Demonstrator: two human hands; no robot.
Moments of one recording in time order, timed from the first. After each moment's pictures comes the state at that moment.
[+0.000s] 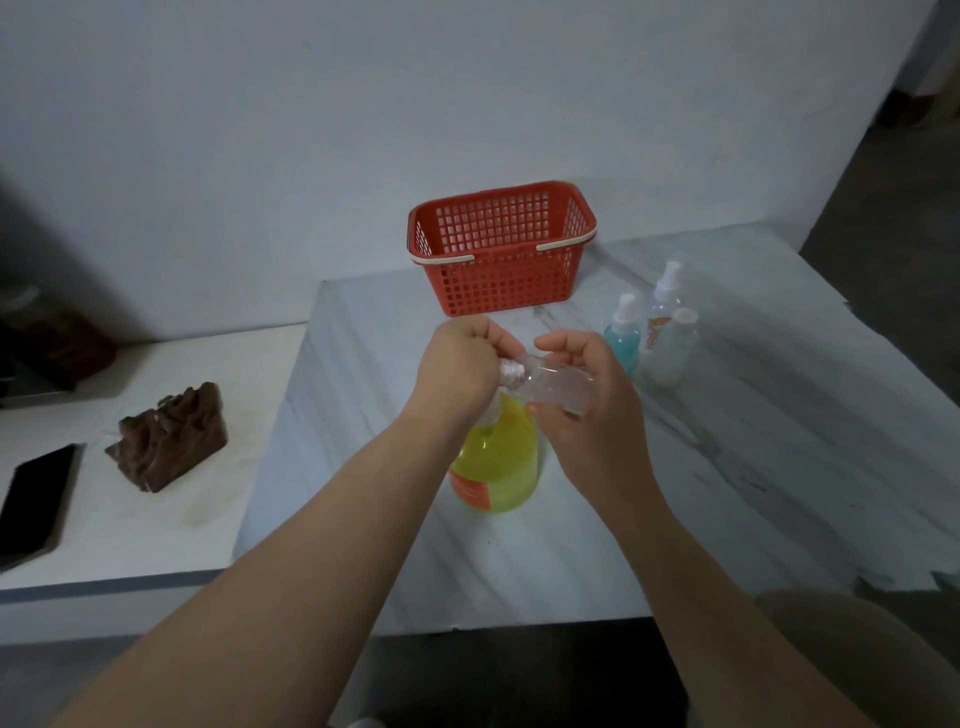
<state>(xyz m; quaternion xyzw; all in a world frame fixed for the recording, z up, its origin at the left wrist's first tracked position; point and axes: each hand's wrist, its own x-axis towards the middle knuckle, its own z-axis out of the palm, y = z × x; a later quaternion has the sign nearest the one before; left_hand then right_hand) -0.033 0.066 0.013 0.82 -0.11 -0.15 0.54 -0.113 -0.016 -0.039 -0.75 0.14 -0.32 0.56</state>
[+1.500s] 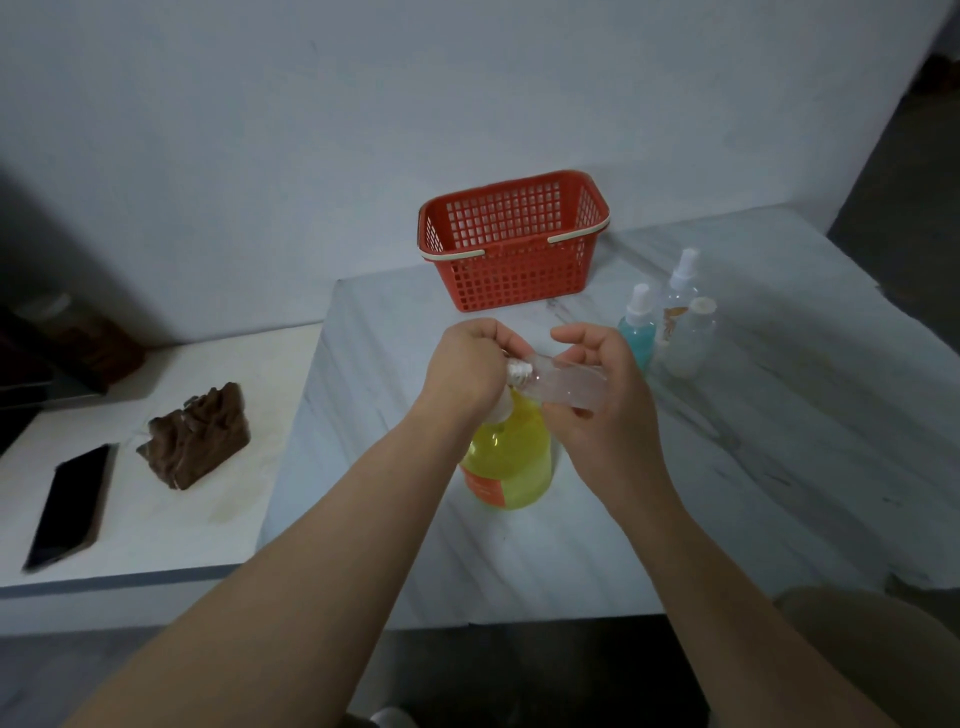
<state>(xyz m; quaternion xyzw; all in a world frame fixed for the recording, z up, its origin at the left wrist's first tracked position) -0.033 0.066 0.014 0.83 -0.08 -0.18 0.51 -0.115 -0.014 -0.040 -0.73 0.14 -0.31 0.59</state>
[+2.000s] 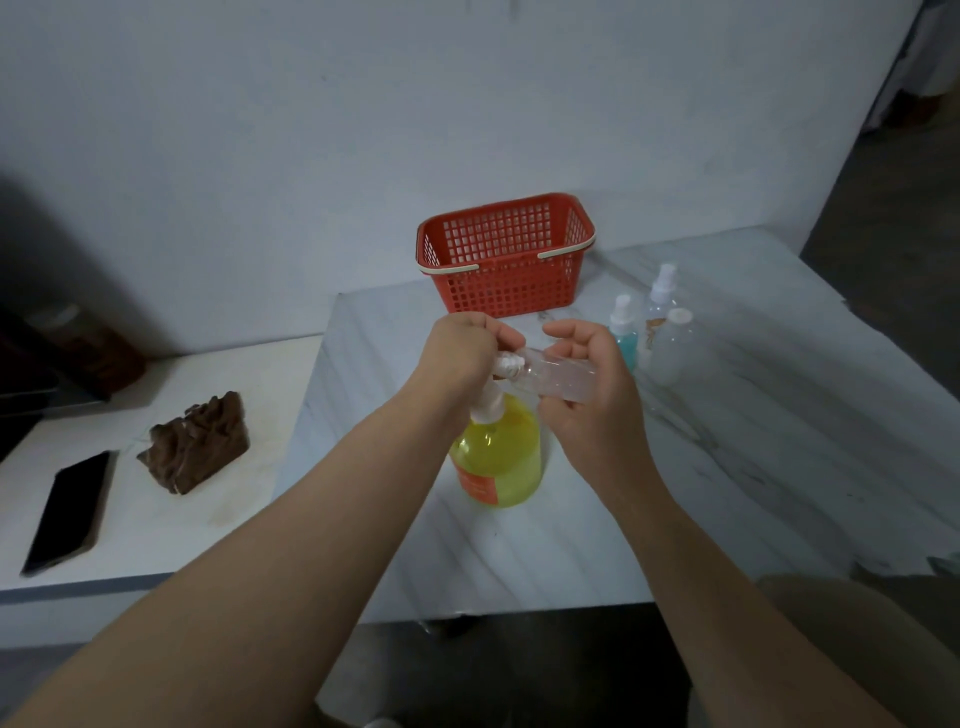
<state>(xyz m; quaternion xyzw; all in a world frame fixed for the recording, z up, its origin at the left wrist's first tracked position) -0.038 0.066 0.032 0.81 -0.06 -0.19 0.55 -0.119 -0.014 -0.029 -0.71 0.10 -0.32 0.61</state>
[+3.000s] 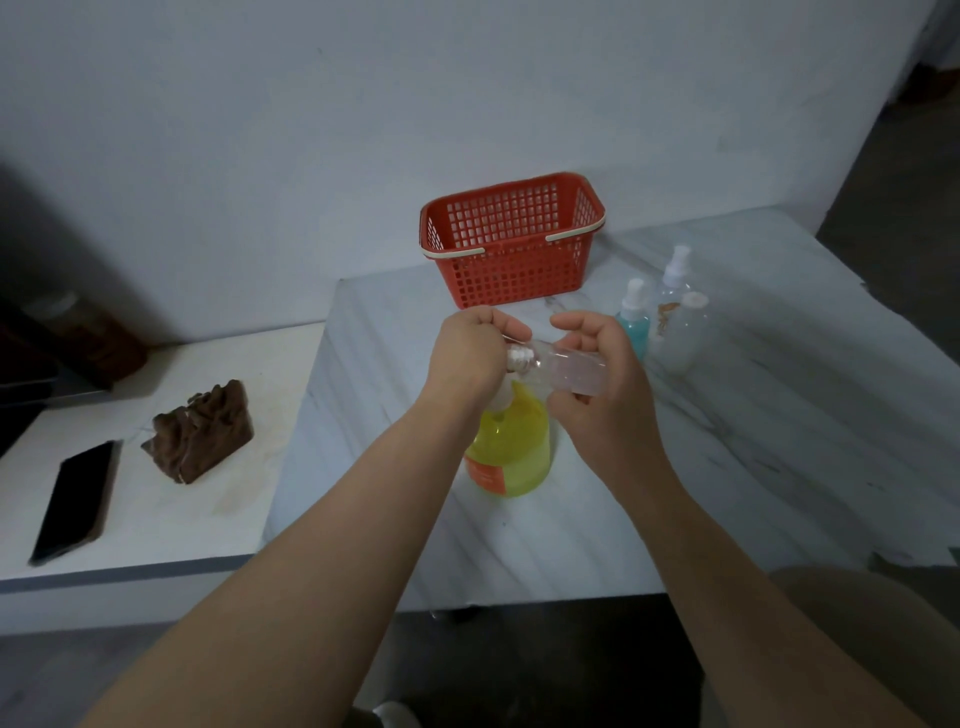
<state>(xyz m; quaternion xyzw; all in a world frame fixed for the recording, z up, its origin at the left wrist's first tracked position) -0.038 0.068 0.019 0.82 -0.07 -0.18 0.54 -0.119 -0.013 -0.033 -0.72 0.11 -0.31 0.61</state>
